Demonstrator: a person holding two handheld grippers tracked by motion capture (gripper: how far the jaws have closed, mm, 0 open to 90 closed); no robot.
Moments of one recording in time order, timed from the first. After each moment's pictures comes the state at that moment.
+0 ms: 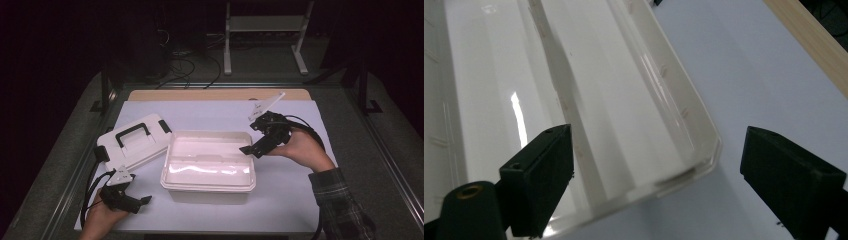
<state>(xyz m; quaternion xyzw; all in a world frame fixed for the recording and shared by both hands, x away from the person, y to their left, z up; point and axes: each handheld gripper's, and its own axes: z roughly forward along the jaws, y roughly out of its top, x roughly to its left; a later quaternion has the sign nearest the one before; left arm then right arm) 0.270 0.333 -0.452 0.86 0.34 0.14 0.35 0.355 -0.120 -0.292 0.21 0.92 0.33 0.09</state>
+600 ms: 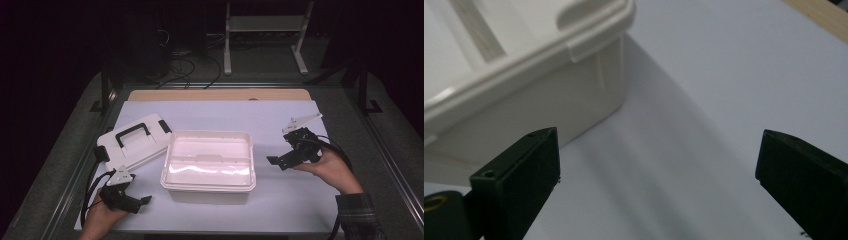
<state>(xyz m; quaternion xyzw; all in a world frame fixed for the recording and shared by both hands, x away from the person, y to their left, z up) 0.270 0.333 -0.452 0.86 0.34 0.14 0.35 0.333 -0.193 -0.343 0.34 0.88 0.32 0.12</state>
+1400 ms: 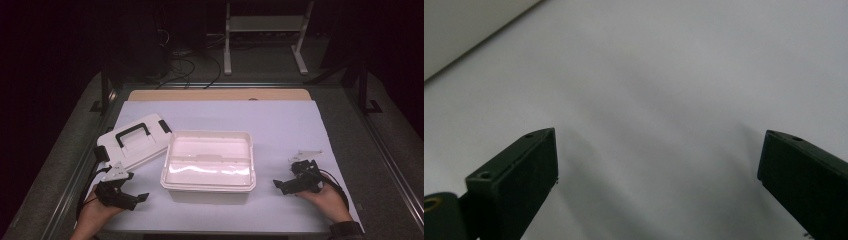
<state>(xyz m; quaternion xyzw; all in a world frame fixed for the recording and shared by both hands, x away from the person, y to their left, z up) 0.271 0.338 -0.430 0.87 0.34 0.12 0.35 0.300 -0.217 -0.448 0.44 0.84 0.30 0.13</state>
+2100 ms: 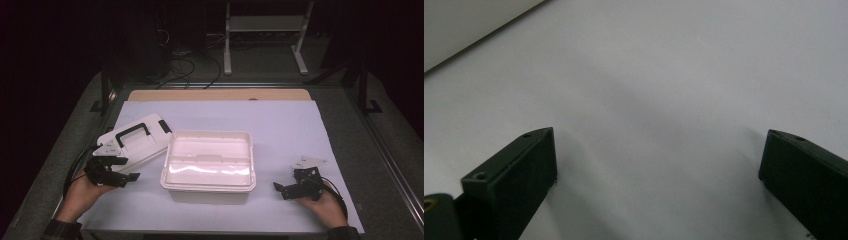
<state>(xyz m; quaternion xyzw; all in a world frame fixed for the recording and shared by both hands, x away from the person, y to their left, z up) 0.309 0.351 -0.376 0.87 0.35 0.12 0.31 0.288 -0.222 -0.459 0.43 0.82 0.34 0.16</state>
